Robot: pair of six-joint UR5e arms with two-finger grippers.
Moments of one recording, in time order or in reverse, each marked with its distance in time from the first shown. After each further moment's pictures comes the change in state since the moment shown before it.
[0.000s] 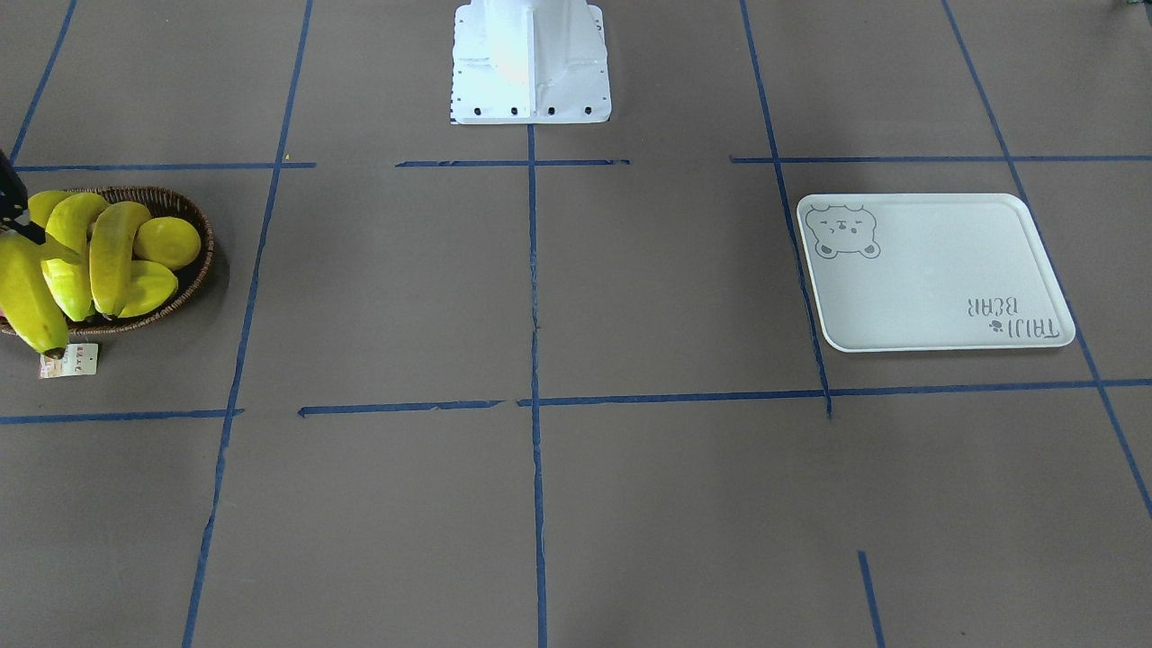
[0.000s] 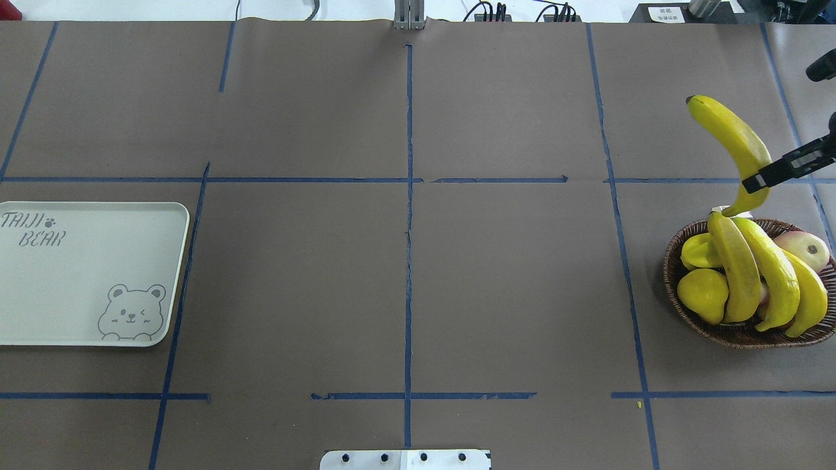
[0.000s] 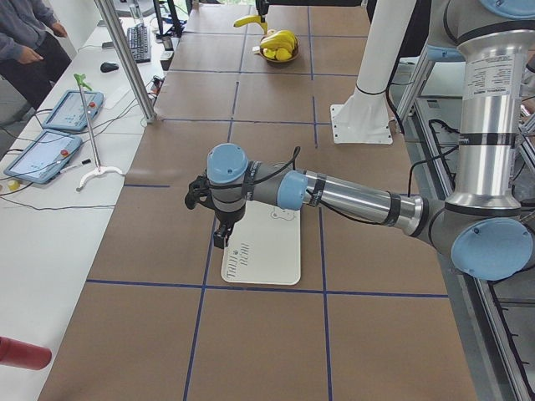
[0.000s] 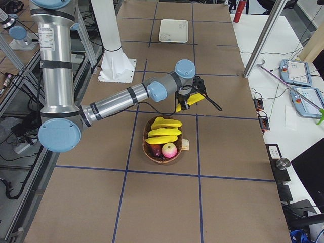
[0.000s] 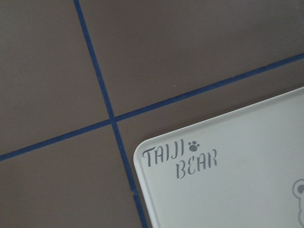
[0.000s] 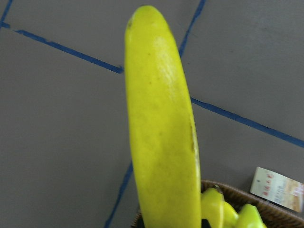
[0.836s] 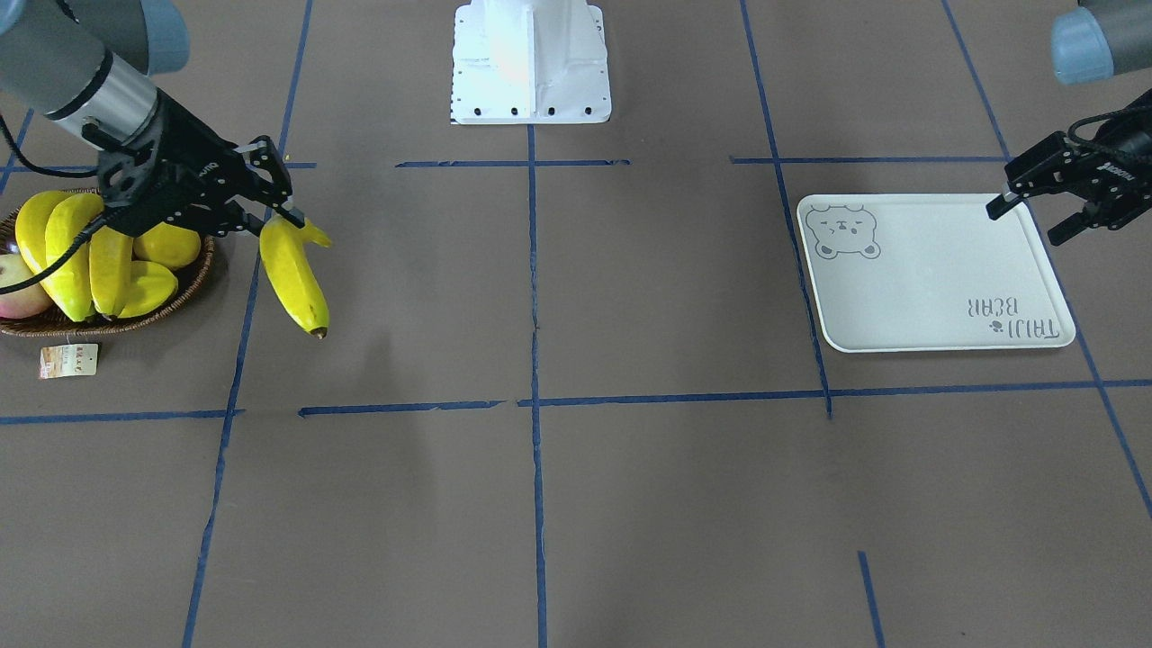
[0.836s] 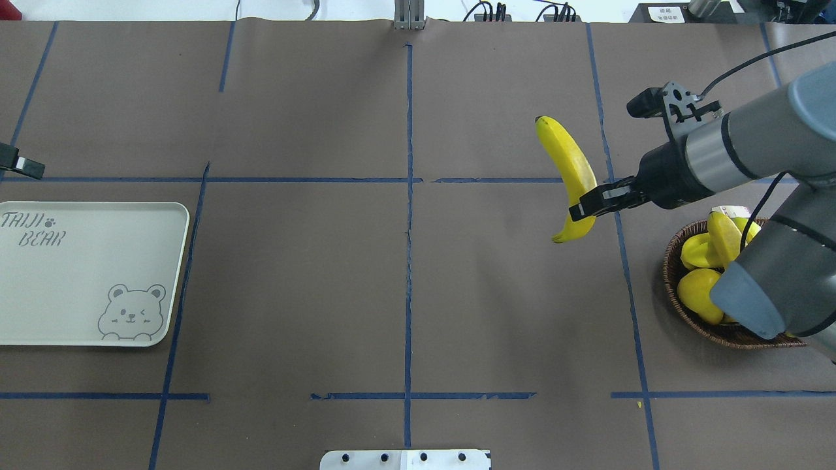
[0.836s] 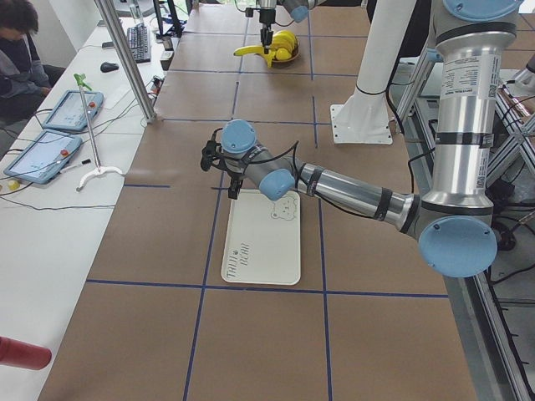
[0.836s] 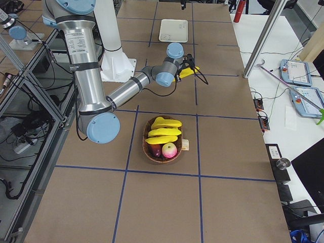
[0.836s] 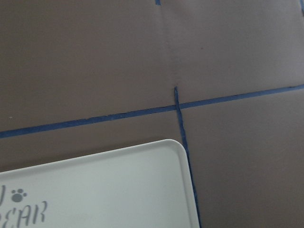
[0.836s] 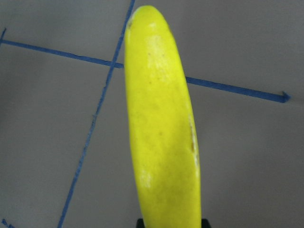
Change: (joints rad) left arm 0.255 -0.038 -0.014 -0.507 -0.062 -0.712; right arm -0.373 0.147 -0.037 0.454 -0.221 0.678
